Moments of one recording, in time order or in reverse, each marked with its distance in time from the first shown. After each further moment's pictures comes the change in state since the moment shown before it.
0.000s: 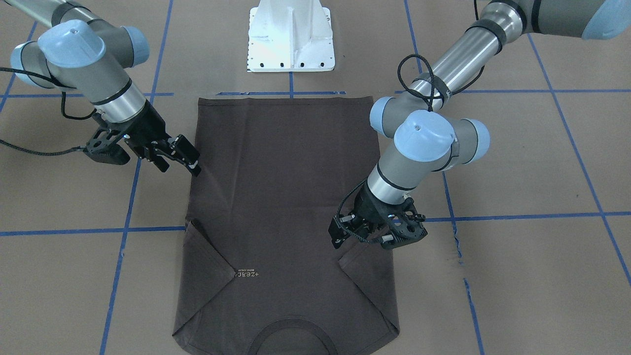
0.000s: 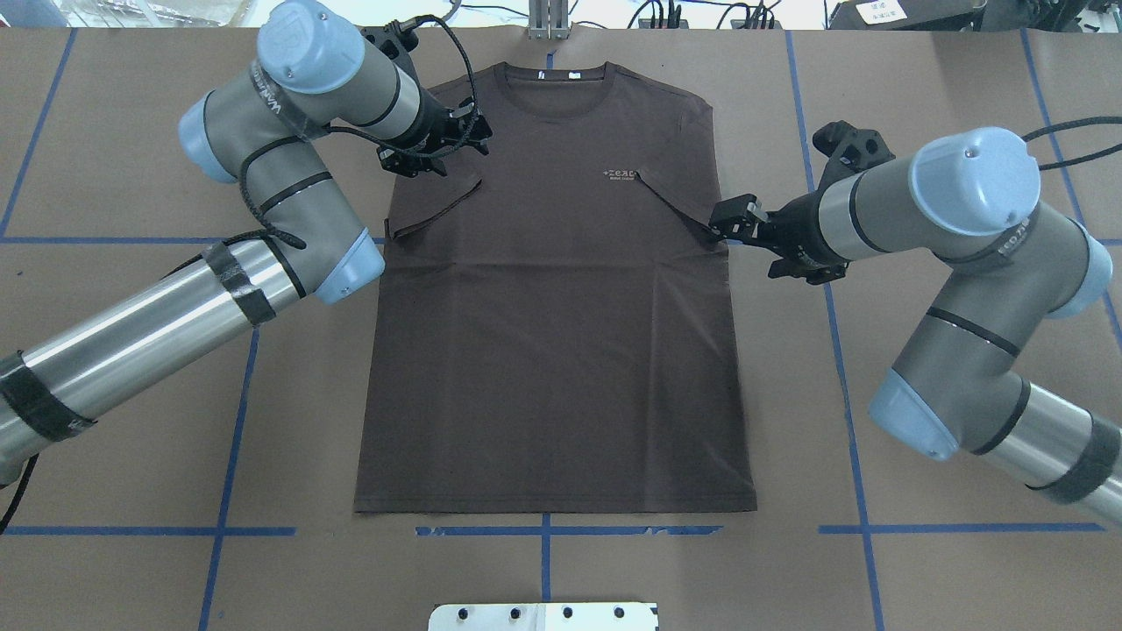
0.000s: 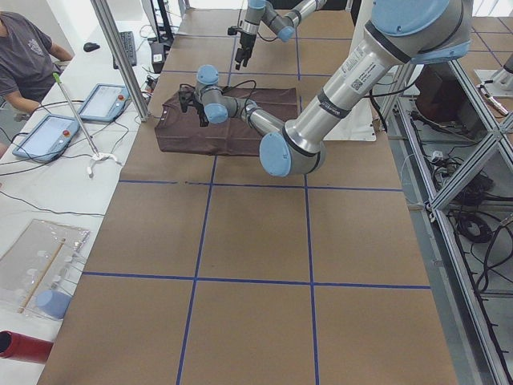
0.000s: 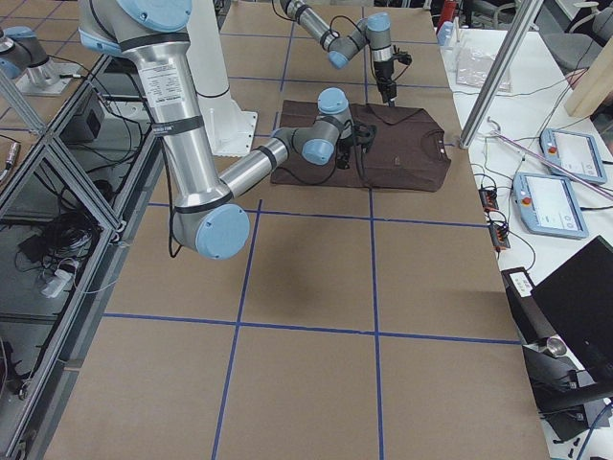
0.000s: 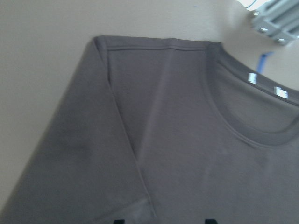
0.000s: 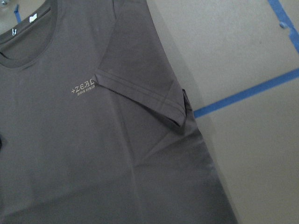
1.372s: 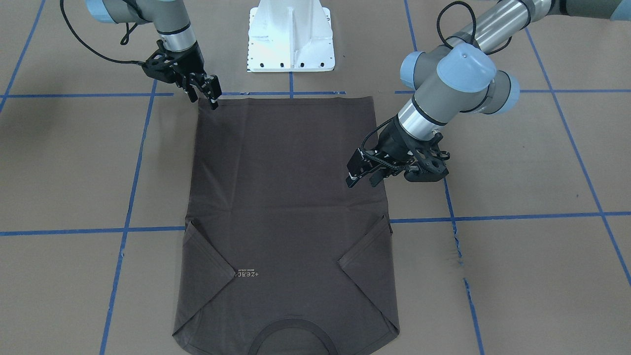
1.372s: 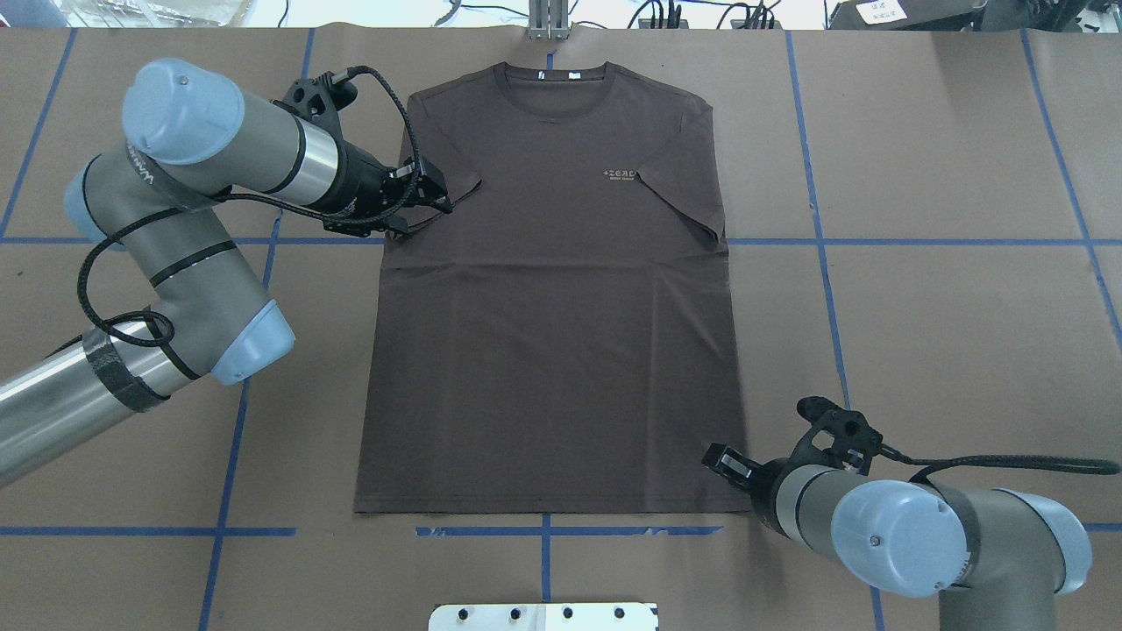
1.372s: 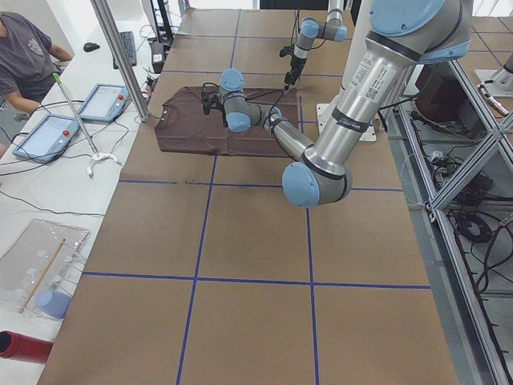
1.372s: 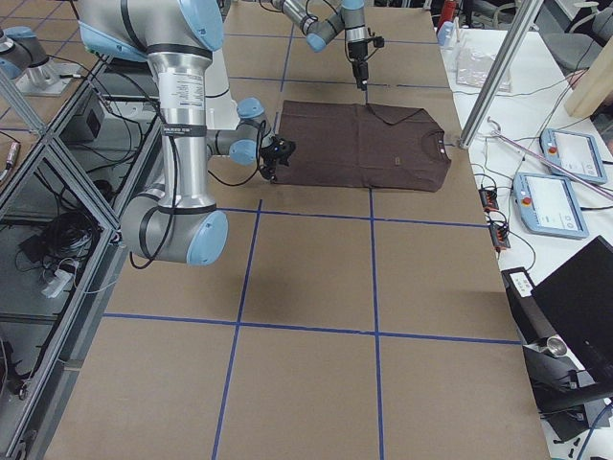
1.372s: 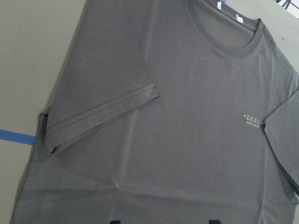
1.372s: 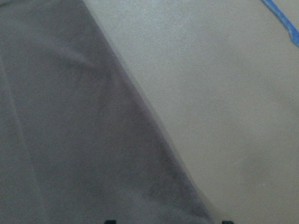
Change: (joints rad) left arm 0.018 0.217 -0.300 -0.008 -0.063 -0.004; right arm -0.538 -0.204 0.206 -0.200 -0.482 0.409
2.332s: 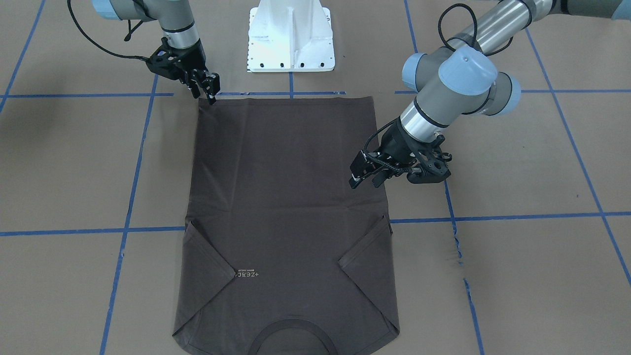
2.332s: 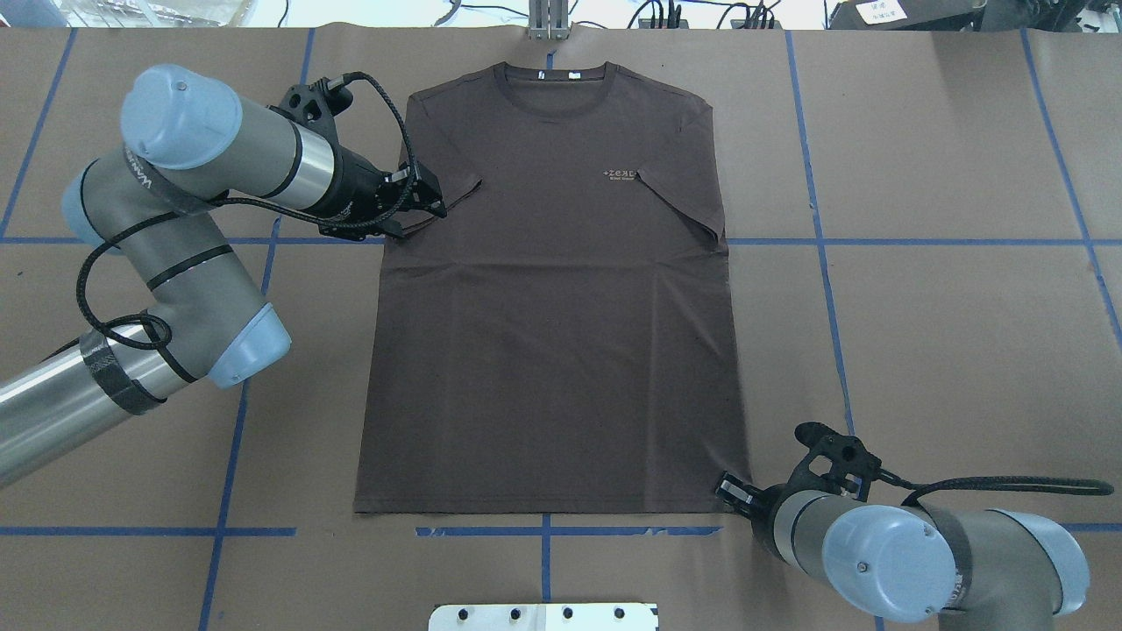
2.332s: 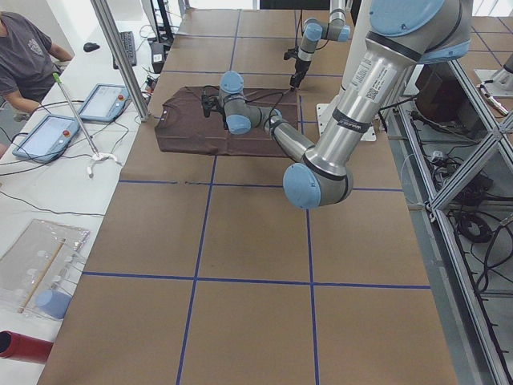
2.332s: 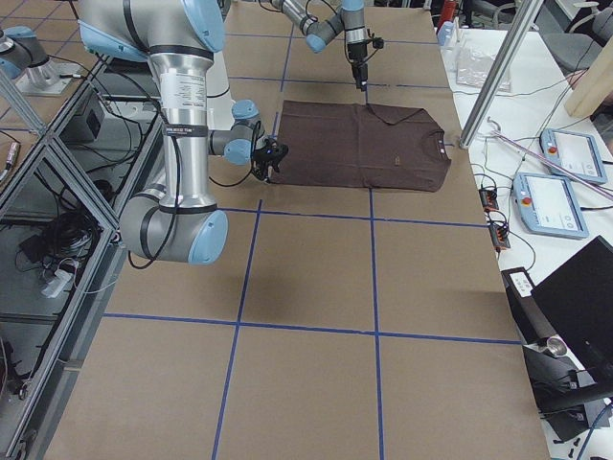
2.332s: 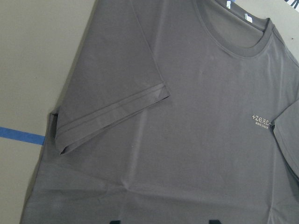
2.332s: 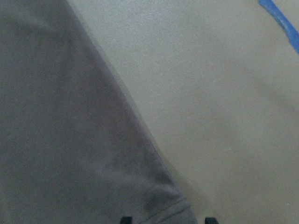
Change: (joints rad) left arm 0.001 0.010 0.003 -0.002 0.000 -0.003; right arm -0.041 -0.007 0.004 -0.038 0.004 0.024
